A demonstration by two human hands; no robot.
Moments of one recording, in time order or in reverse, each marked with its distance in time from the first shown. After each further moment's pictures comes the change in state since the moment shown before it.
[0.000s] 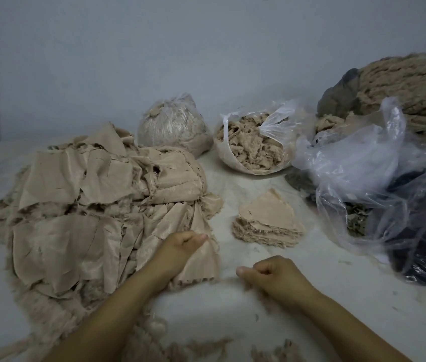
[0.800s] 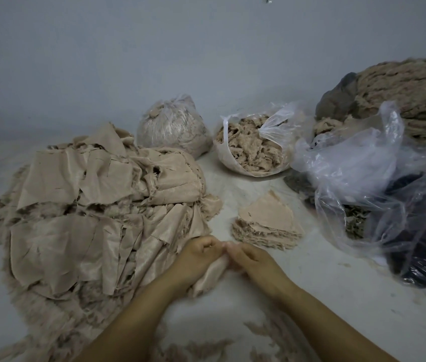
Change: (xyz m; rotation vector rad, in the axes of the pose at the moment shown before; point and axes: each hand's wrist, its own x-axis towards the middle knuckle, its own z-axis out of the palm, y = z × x) left_hand -0.005 0.010 0.034 -0.139 -0.099 -0.003; right_hand 0.014 -0.024 0.021 0.175 0.066 -0.134
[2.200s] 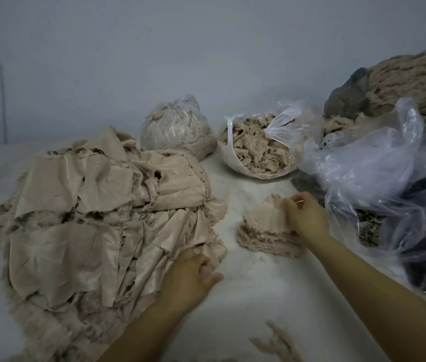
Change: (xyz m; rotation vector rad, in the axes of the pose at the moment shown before) left_hand 0.002 -0.033 -0.010 0.906 0.183 0.023; right_hand 0.099 0.020 -0.090 -0.292 0.628 0.158
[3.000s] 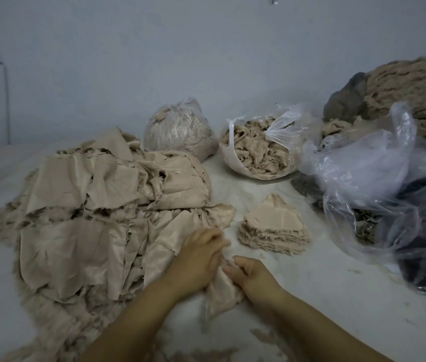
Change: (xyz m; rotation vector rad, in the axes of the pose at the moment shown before) left_hand 0.012 0.007 -0.021 0.000 0.048 0.443; right_hand -0.142 -0.015 0.033 0.454 -0.747 -0.036
